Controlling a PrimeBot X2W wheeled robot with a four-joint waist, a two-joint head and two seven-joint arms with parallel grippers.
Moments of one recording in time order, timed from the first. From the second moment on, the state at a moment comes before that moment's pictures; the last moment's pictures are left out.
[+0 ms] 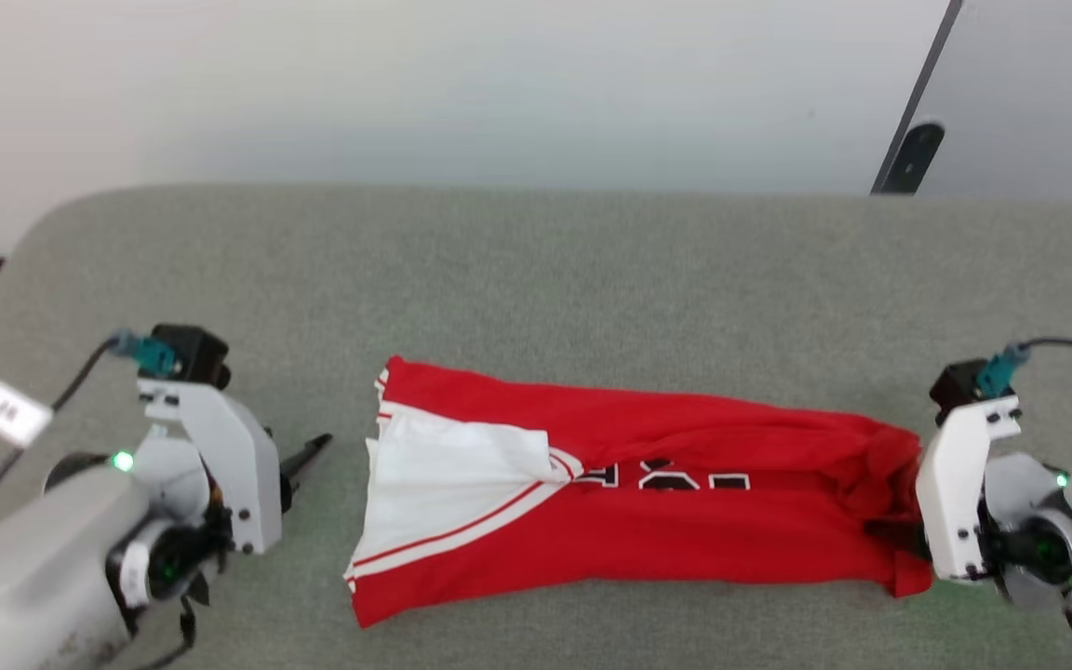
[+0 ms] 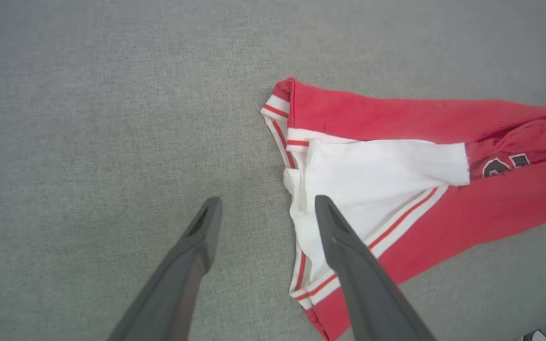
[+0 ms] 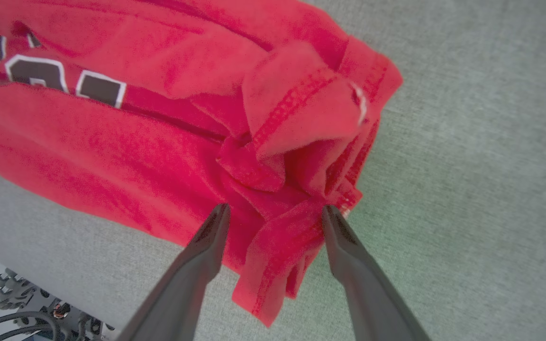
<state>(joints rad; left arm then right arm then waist) -0.83 0.81 -1.18 0.36 -1.40 0.13 0.24 -0.65 -0.50 0.68 0.67 0.91 0.13 0.75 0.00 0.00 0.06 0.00</state>
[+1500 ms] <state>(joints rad) -0.05 0.31 -0.21 0.16 -0.47 0.07 -0.26 -0.14 -0.44 0.38 0.31 0.67 0.13 -0.14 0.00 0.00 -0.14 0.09</state>
